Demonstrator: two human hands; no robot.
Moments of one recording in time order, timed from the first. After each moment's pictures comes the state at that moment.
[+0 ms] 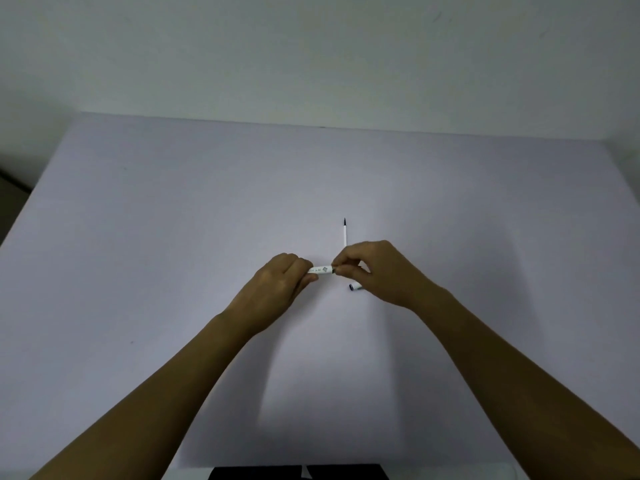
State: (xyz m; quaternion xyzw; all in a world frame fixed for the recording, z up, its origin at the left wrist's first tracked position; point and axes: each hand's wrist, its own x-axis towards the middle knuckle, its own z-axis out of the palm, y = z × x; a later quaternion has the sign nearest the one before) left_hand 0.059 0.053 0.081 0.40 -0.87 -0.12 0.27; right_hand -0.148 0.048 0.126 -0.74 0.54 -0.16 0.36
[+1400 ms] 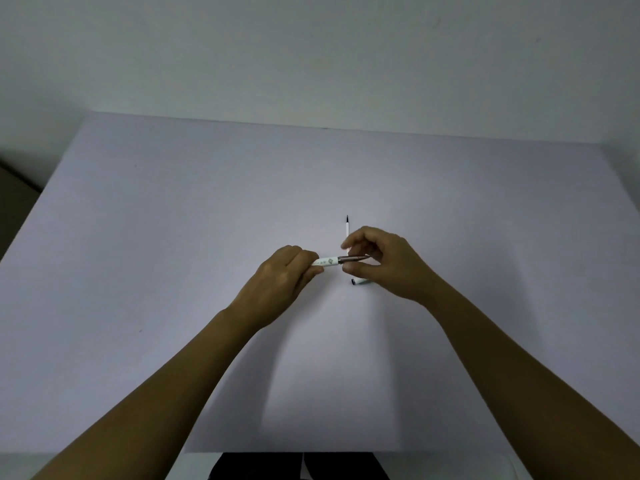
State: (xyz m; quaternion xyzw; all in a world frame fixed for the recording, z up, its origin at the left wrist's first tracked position) left_hand 0.060 0.065 0.096 0.40 -0.86 -0.12 0.31; right_hand -0.150 0.067 0.146 -0.64 0.55 -0.26 0.46
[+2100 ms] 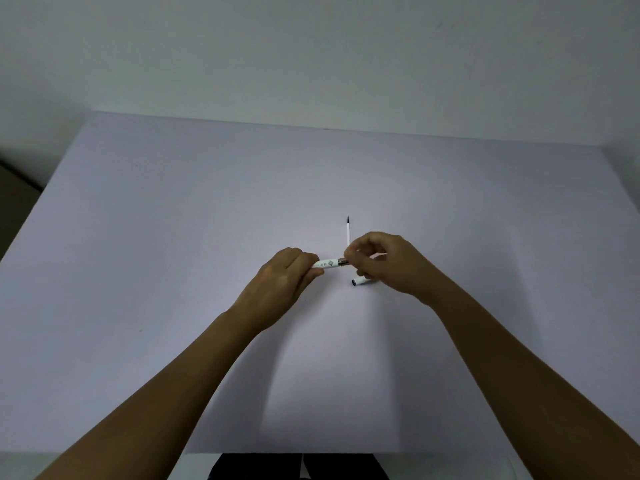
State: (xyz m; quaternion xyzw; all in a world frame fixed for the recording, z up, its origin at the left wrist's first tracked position) left_hand 0.060 0.067 0.093 0.40 -0.86 -0.12 0.31; right_hand -0.150 0.065 0.149 -0.57 0.61 -0.23 0.50
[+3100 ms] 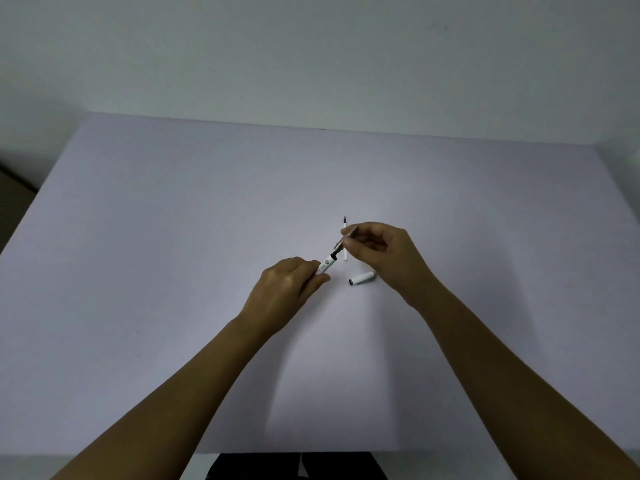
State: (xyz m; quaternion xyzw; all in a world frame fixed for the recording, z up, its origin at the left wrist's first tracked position) left_hand 0.047 0.074 0.088 0.45 -0.84 -0.12 0.28; right_hand -0.138 0.070 0.158 -0.52 0.58 -0.37 0.51
